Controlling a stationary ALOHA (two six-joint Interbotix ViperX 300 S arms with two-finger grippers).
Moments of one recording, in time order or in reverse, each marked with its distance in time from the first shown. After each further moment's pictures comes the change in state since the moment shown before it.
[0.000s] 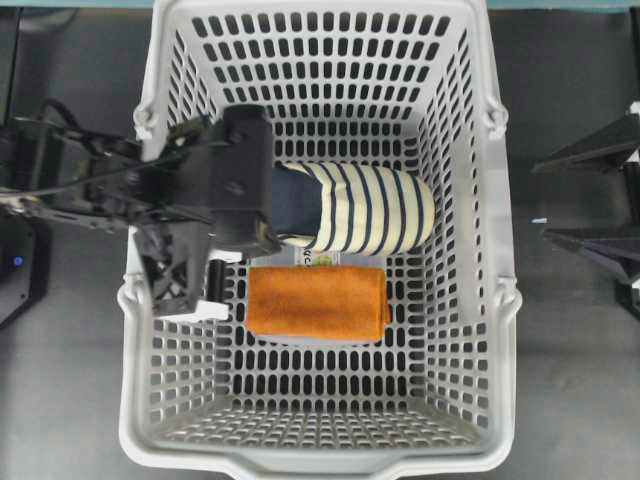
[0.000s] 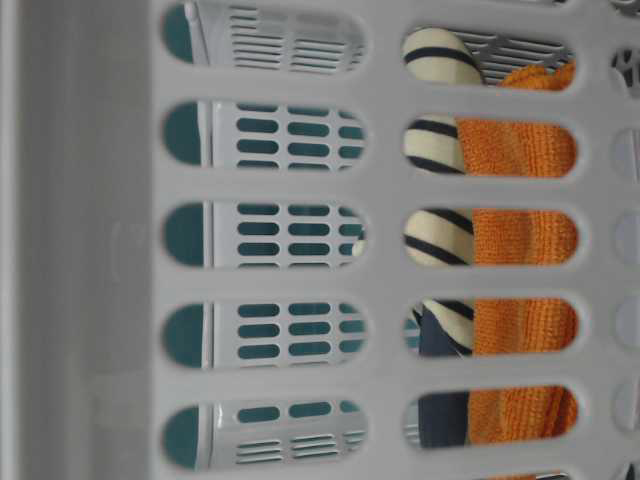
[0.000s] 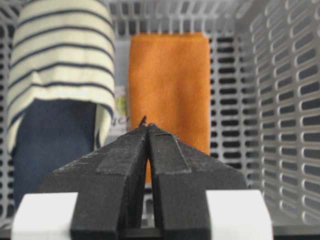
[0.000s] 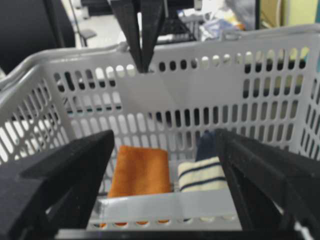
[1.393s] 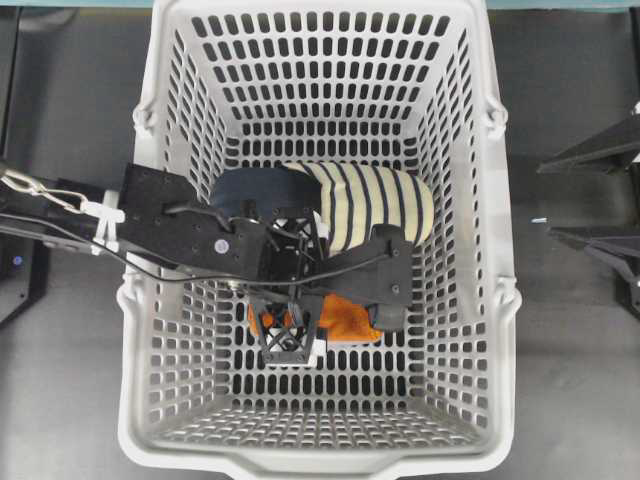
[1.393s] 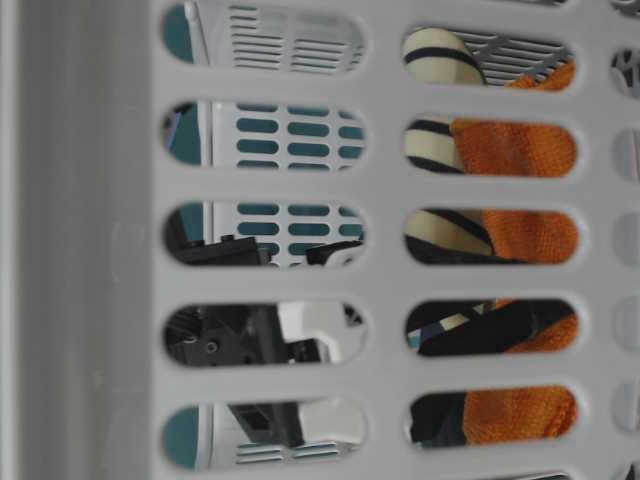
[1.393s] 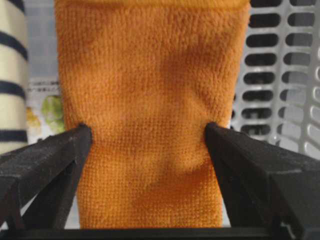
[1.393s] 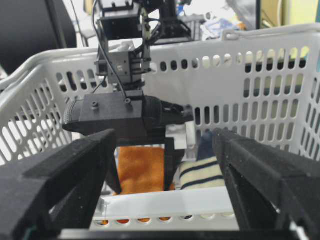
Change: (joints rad) left arm -0.048 0.445 -0.123 0.000 0.087 -0.040; right arm 0.000 -0.025 0.000 0.002 0.020 0.005
